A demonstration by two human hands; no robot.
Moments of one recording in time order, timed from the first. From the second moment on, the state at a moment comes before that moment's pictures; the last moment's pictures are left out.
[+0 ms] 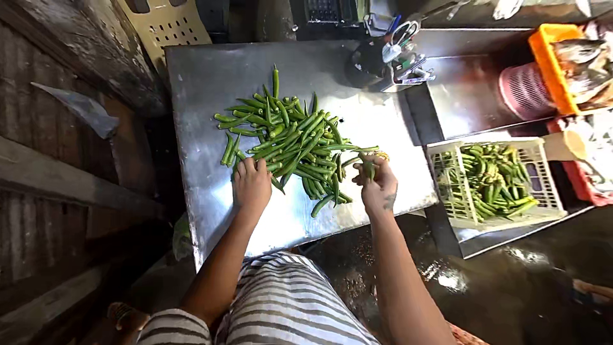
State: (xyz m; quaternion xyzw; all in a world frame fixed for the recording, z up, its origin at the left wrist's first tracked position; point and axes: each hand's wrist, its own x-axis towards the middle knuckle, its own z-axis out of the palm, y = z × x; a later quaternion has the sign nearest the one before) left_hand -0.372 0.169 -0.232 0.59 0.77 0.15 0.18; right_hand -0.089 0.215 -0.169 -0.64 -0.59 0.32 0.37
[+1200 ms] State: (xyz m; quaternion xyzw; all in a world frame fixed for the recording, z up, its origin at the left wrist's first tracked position) left_hand -0.413 0.084 -0.215 -0.01 0.58 0.58 0.57; right_hand -0.225 0.200 -0.186 -0.59 -0.80 0.11 0.03
